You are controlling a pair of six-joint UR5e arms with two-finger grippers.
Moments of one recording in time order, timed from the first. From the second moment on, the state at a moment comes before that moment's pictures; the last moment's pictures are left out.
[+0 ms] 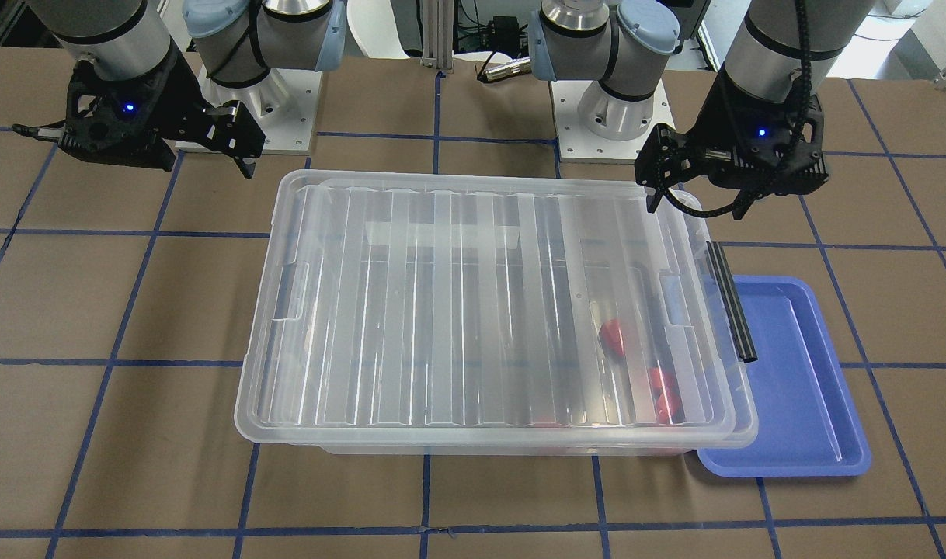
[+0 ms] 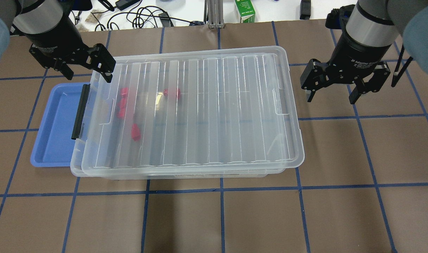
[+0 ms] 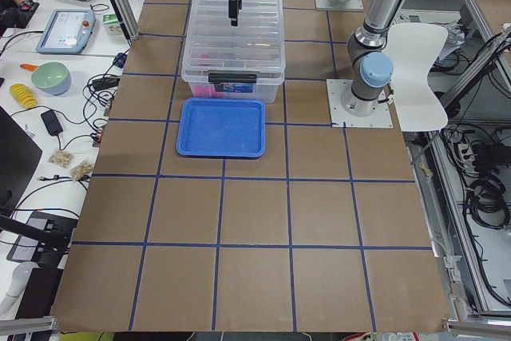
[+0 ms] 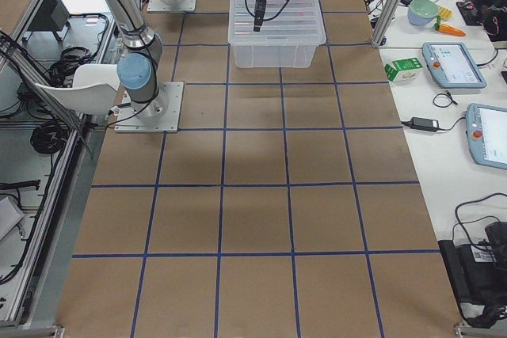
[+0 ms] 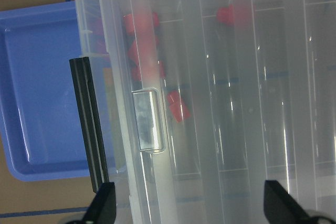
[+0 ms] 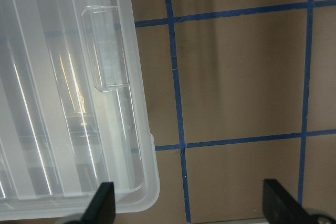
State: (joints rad) left arm -1.51 -1.58 -1.53 -1.57 1.61 0.17; right arm 1.54 -1.62 1.61 -1.45 -1.56 0.06
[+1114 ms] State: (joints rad) left arm -1.51 -1.57 -1.53 -1.57 1.61 0.17; right arm 1.54 -1.62 1.60 -1.46 -1.58 0.06
